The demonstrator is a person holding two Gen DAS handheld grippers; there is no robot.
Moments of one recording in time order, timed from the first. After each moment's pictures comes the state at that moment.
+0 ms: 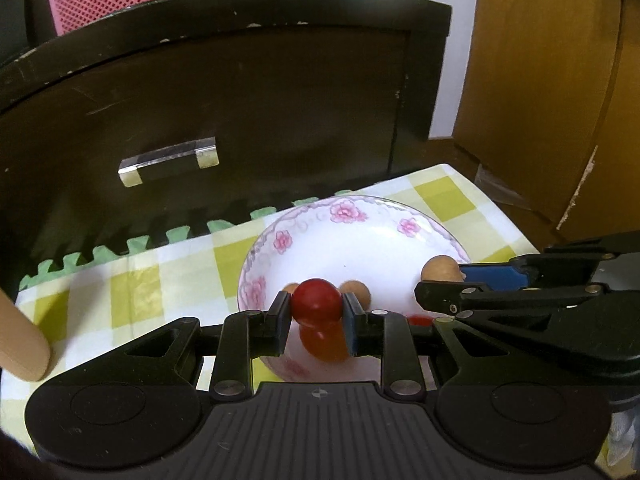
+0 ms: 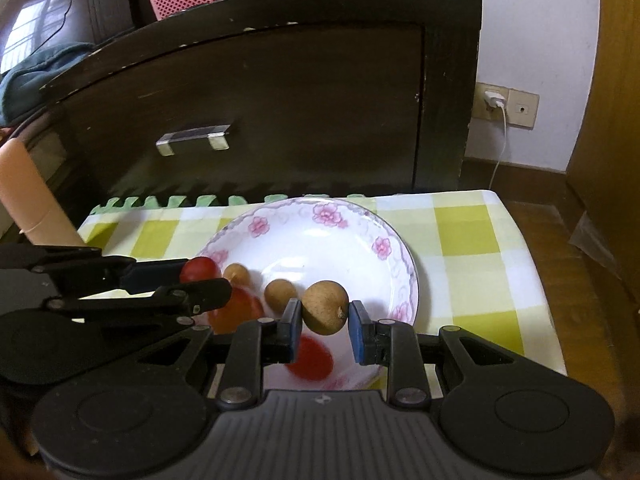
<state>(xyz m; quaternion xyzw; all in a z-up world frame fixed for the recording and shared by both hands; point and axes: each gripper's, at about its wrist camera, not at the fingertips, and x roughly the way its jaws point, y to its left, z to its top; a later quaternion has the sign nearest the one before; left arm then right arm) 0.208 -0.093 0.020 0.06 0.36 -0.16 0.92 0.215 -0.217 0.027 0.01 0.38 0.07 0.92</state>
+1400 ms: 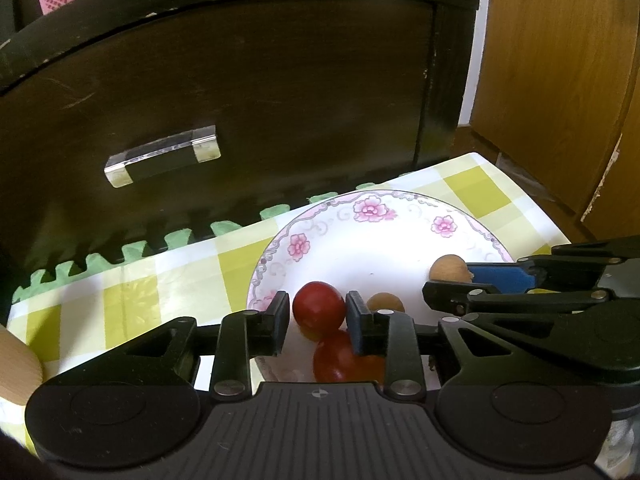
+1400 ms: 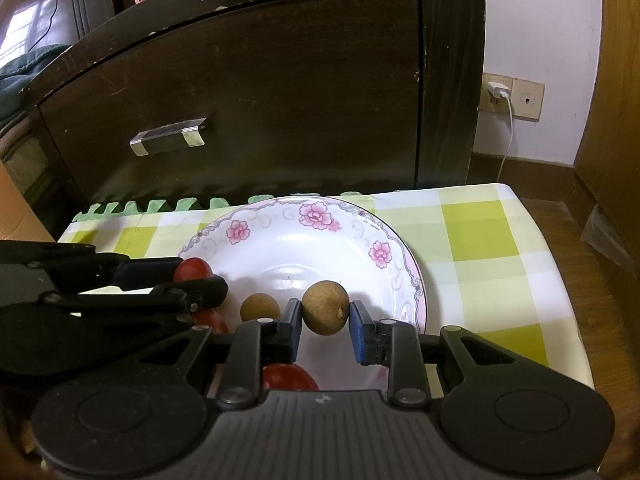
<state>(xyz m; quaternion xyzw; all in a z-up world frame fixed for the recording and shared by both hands) 0.238 -0.093 0.001 0.08 0.37 -0.15 0.91 0.239 -0.220 0.002 0.02 0.38 0.07 0.92</state>
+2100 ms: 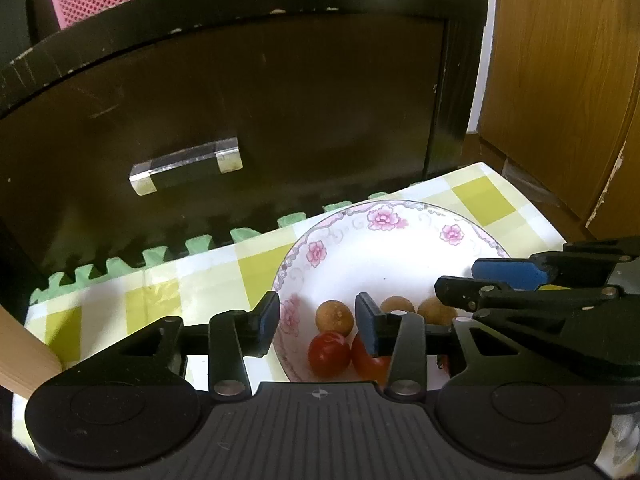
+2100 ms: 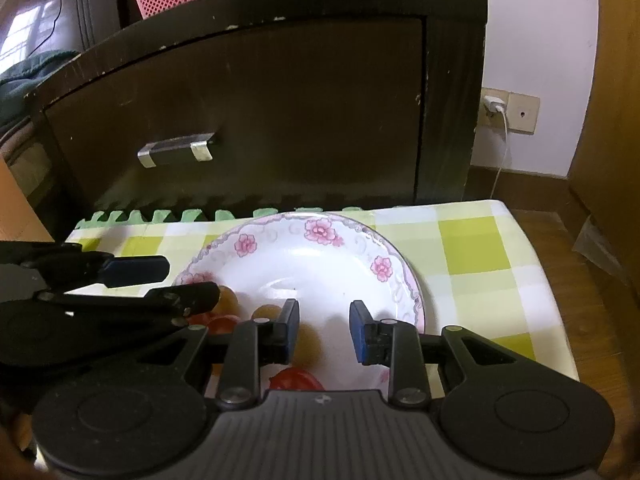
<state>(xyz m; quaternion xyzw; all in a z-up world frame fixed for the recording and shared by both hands) 0.232 -0.085 0.014 0.08 0.36 -0.13 0.92 0.230 -0.215 0.015 0.01 0.36 0.06 0.93</state>
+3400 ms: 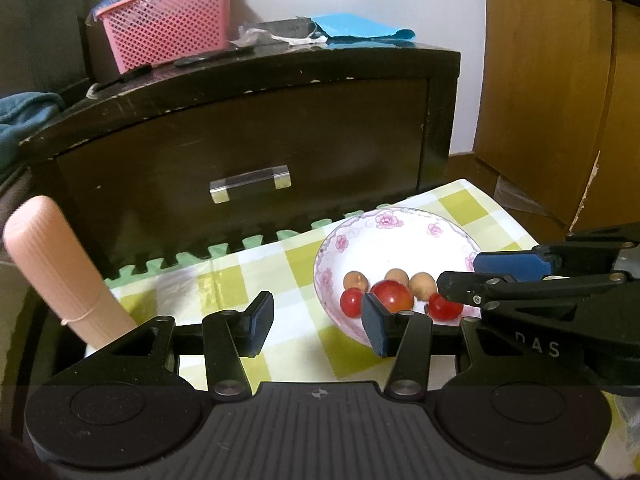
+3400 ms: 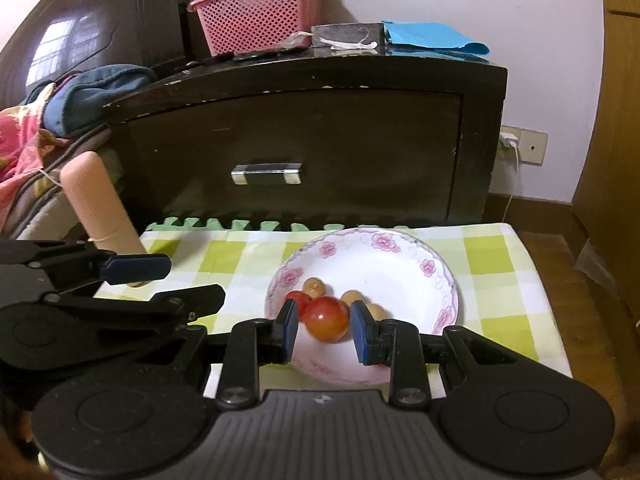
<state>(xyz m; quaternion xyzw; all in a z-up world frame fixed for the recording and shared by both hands) 0.147 -0.045 0.068 0.09 0.33 -0.12 0.93 0.145 -0.171 0.067 0.00 0.33 0.09 0.94</state>
